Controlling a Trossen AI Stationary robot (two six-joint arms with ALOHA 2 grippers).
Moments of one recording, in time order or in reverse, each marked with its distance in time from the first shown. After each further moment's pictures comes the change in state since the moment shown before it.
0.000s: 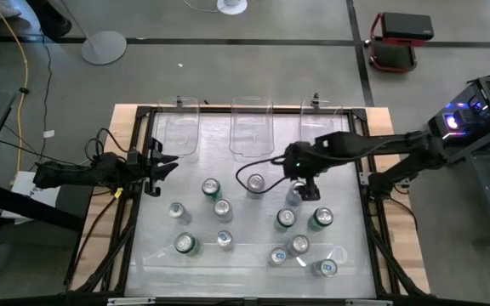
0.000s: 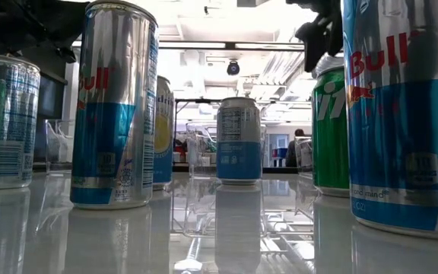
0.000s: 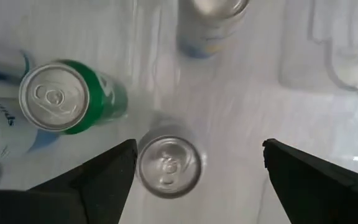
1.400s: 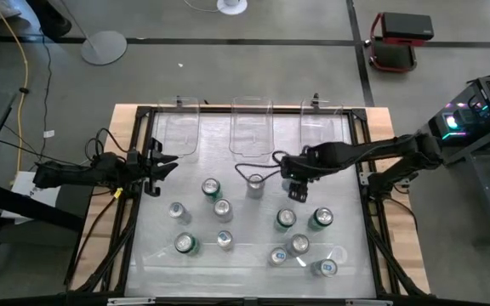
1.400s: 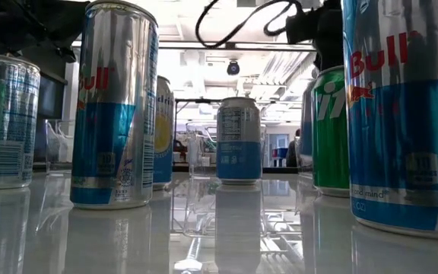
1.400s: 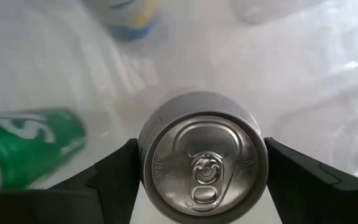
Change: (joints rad) left arm 0.000 0.000 0.000 0.004 0.000 0.001; right arm 0.014 0.016 -0.131 0.053 0.179 0.454
